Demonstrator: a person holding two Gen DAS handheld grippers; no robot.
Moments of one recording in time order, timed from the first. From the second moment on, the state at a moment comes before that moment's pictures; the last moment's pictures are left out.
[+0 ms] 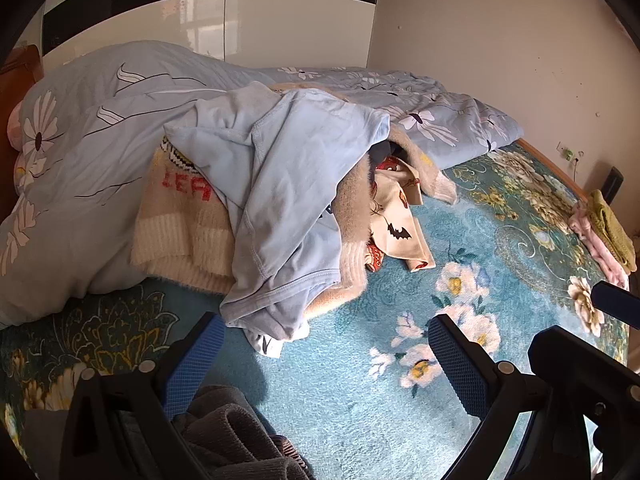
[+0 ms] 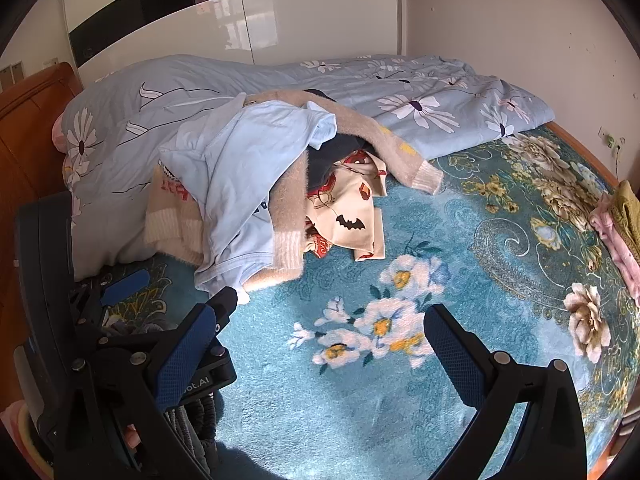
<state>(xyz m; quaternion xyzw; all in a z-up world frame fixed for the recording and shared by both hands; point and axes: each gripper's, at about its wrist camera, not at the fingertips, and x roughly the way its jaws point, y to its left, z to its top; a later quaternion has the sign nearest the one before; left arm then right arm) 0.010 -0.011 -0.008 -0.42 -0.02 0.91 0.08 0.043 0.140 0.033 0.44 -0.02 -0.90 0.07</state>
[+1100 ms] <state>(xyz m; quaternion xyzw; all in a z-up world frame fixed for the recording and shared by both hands) -0.157 0.014 -0.049 -0.53 0.05 0.84 -0.09 0.125 0.296 -0.028 0.46 -0.18 -0.87 -0.06</state>
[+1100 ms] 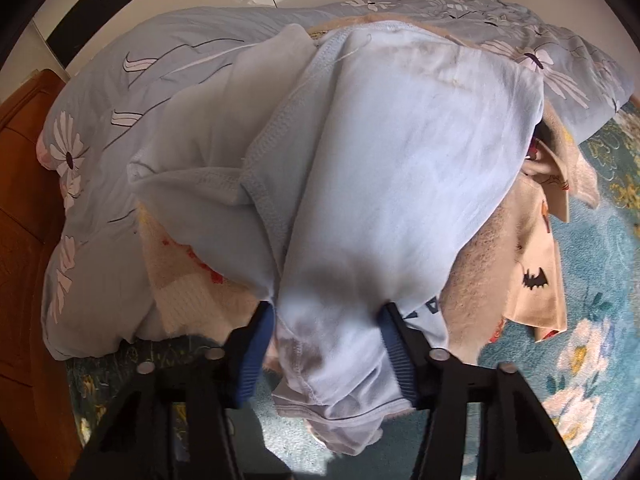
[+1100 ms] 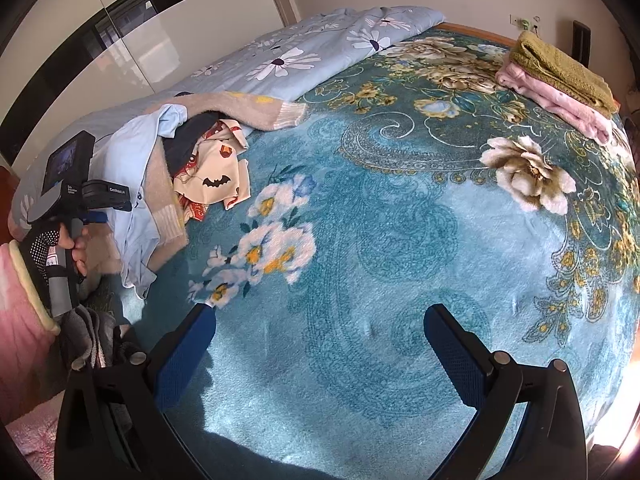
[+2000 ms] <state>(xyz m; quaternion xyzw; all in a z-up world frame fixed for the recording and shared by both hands) 0.009 0.246 0.265 -0.13 0.12 0.93 0.33 0.213 0.428 -0.036 0.39 -0.36 -0.83 -0.15</state>
